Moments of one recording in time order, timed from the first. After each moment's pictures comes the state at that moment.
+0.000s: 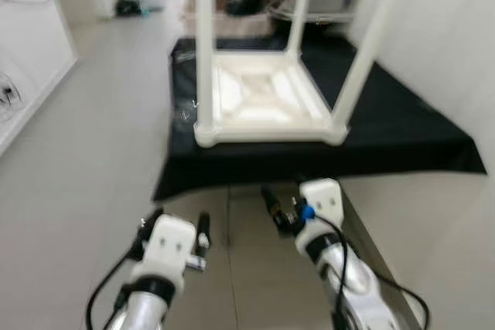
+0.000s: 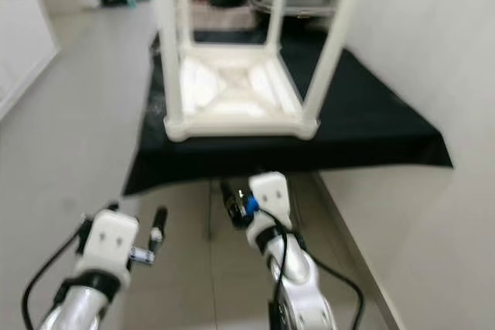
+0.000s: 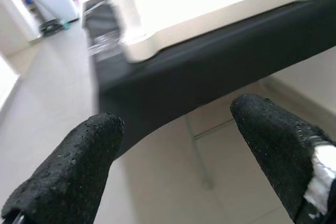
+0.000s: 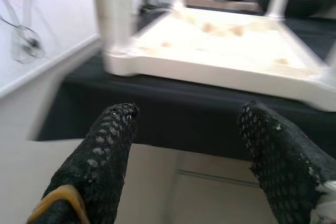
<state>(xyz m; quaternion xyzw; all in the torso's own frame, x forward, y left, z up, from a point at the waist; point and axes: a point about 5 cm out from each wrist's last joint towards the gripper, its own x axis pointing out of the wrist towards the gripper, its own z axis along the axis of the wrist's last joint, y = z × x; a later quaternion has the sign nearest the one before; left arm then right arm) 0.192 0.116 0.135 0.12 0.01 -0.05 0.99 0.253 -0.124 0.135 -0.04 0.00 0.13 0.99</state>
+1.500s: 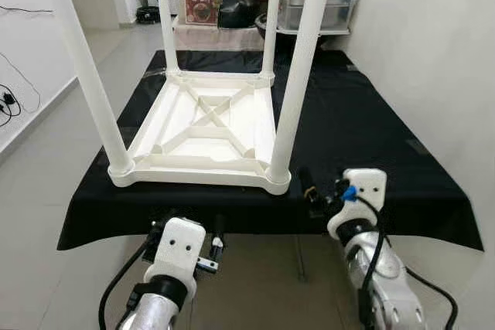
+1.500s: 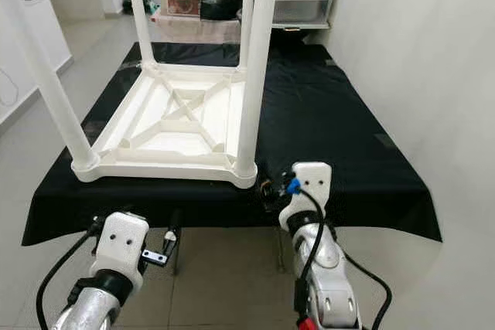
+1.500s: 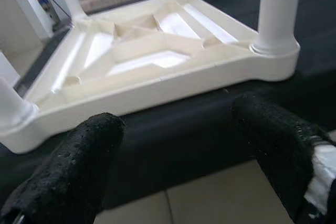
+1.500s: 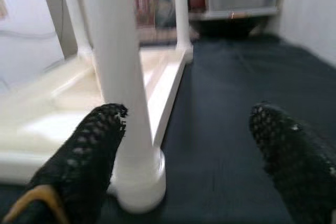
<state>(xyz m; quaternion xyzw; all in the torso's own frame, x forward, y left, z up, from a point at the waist) 0.198 0.117 0.140 0.10 0.00 -0.05 0.99 0.280 -0.159 0.162 0.04 -0.06 0.05 1.00</state>
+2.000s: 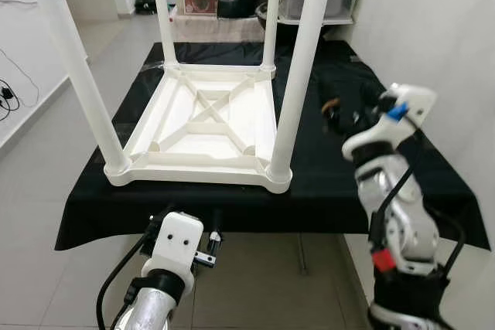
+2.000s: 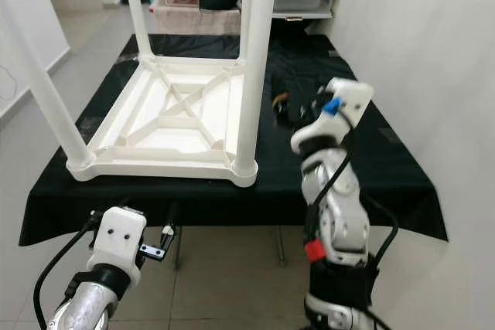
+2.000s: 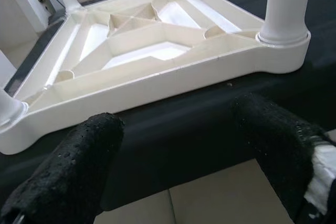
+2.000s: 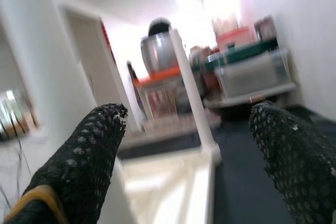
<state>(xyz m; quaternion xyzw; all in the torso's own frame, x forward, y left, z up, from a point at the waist) 0.197 0.116 0.139 0.10 0.00 -0.06 0.99 0.323 -0.170 0.282 0.17 -0.23 0.07 0.96</state>
